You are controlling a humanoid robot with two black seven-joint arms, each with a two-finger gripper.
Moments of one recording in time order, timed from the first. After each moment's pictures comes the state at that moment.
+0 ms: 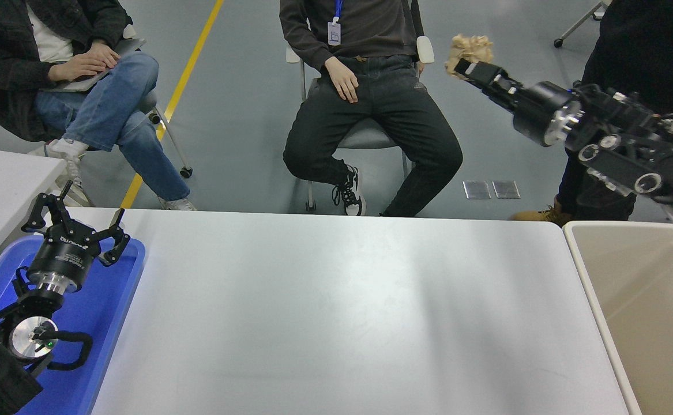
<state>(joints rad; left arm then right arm) -0.56 0.46 -0.57 -0.39 -0.23 -0.70 -0.60 1.29 -0.52 -0.12 0.57 -0.50 -0.04 0.58</state>
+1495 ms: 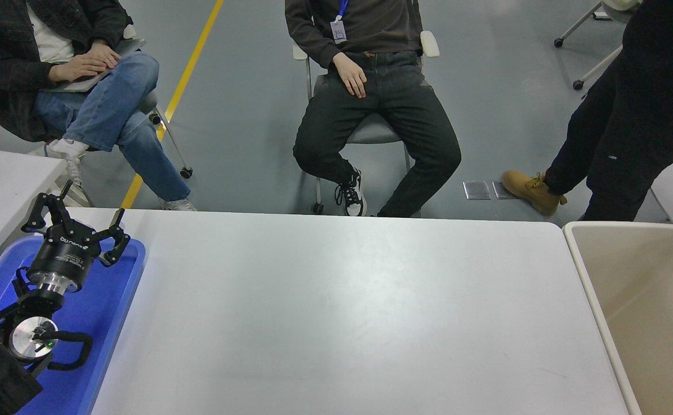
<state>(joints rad) -0.56 0.46 -0.57 -0.39 -0.23 -0.70 -0.60 0.67 -0.63 -0.09 0.08 -0.11 0.11 0.30</state>
